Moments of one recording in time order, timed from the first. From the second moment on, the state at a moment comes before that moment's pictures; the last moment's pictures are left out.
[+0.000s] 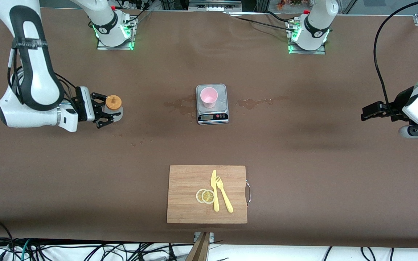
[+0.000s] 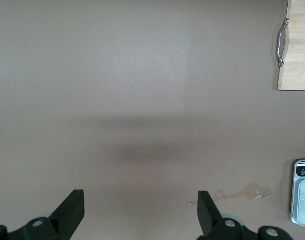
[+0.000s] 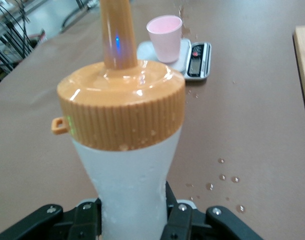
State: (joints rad) left arm 0.04 0.23 -0.04 -1.44 -0.02 1.58 -0.03; right arm 0.25 0.39 -0.32 -1.97 0.82 1.69 -2.27
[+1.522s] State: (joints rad) left arm 0.04 0.23 -0.04 -1.44 -0.02 1.58 -0.03; right arm 0.14 0.66 -0.32 -2.00 1.00 1.53 -2.59
